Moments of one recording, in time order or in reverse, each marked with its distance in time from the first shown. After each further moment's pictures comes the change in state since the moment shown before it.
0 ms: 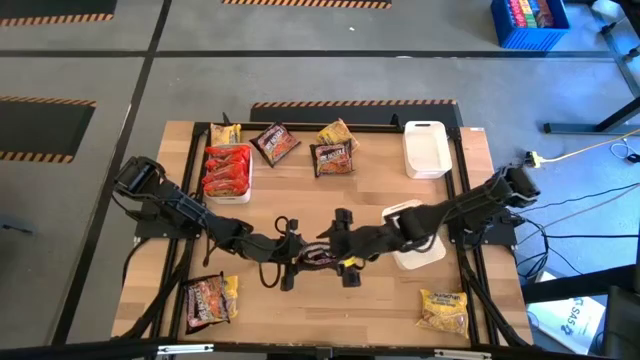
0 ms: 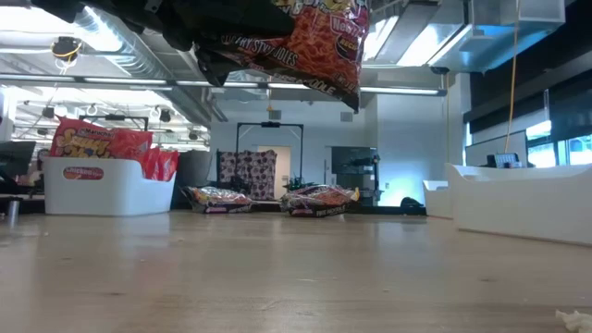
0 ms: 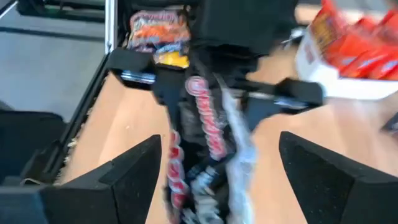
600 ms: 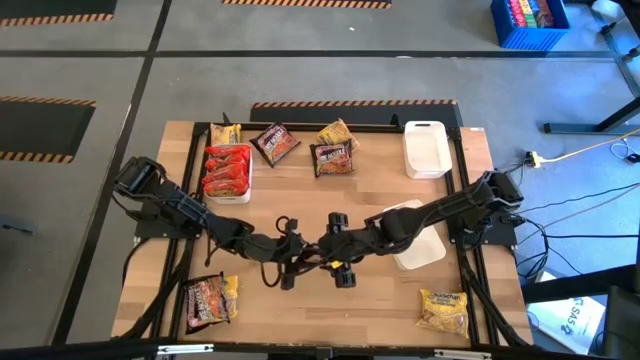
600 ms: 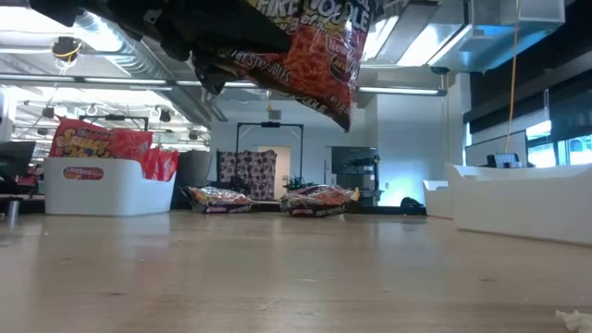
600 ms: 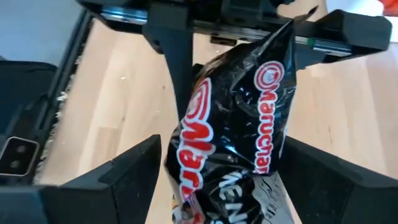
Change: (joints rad) left arm 0.004 0.003 -0.002 -0.018 -0.003 -0.006; right arm -0.045 0.135 0.130 -0.227 -0.058 0.036
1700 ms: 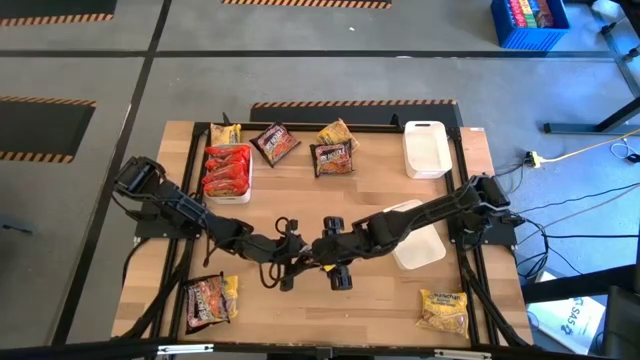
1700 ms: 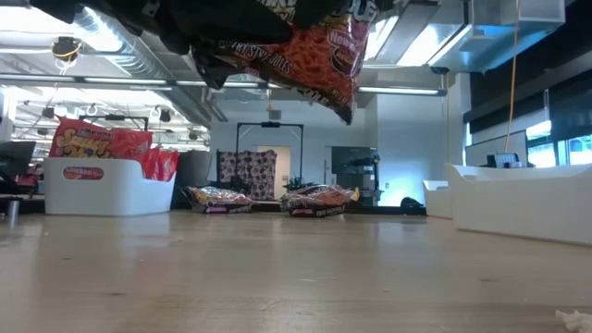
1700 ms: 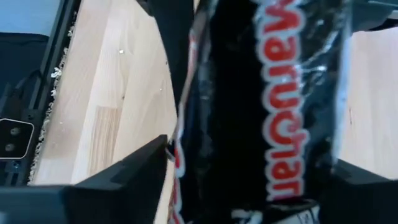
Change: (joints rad) left arm -0.003 -0.002 0.002 0.004 0.006 0.010; right arm -0.002 0.101 0.114 -0.127 -0.063 0.016
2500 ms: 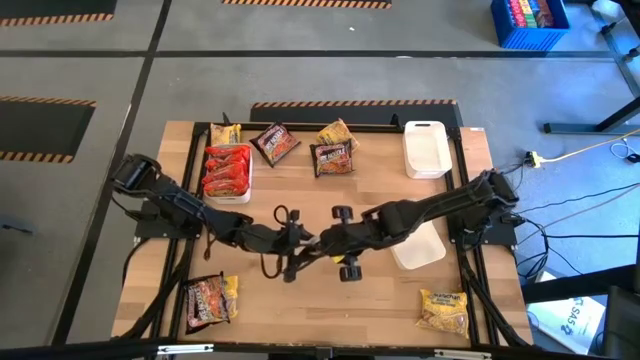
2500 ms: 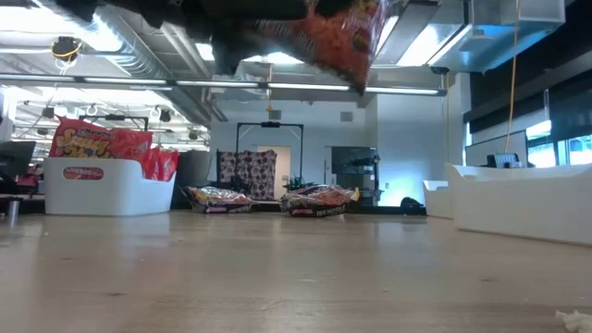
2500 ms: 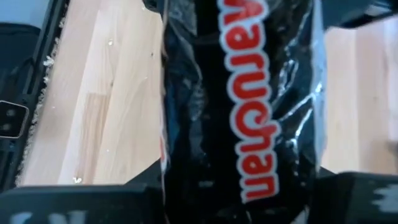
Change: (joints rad) left arm 0.044 -0.044 0.006 -0.013 0.026 0.031; right arm -0.006 -0.081 0.044 -0.170 0.034 -0.036
